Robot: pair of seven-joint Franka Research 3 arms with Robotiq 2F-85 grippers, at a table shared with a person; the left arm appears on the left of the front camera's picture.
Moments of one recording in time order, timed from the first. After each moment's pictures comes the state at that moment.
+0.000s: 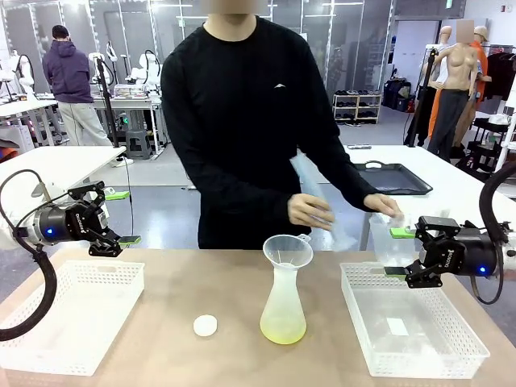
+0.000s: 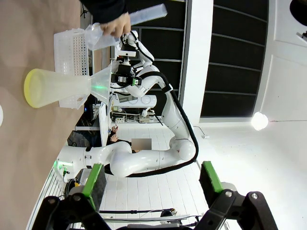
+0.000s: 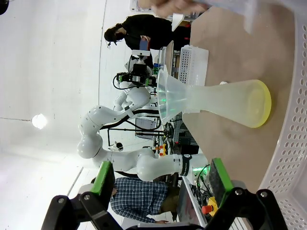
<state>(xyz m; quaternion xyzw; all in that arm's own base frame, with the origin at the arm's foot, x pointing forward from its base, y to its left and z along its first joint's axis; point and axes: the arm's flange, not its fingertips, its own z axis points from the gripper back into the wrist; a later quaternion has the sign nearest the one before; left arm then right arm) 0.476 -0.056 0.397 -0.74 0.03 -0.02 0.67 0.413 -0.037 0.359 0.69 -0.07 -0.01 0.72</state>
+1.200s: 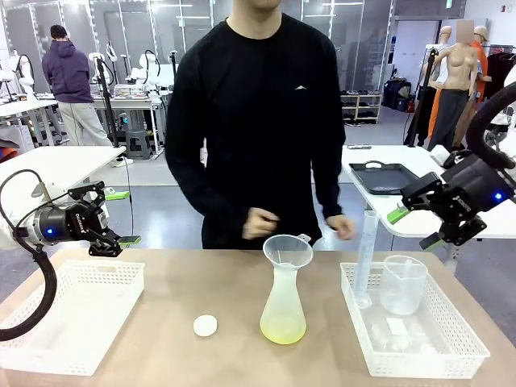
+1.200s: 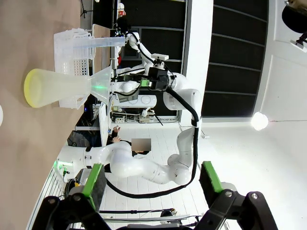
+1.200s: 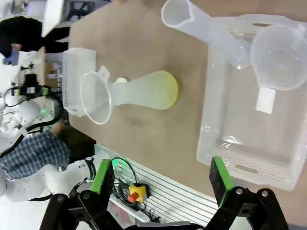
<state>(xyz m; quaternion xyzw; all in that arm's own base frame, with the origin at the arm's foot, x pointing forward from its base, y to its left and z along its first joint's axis) 0.476 -0.056 0.397 -0.74 0.03 -0.02 0.67 0.402 -0.005 0.516 0.34 -0.08 -0.02 0.94</state>
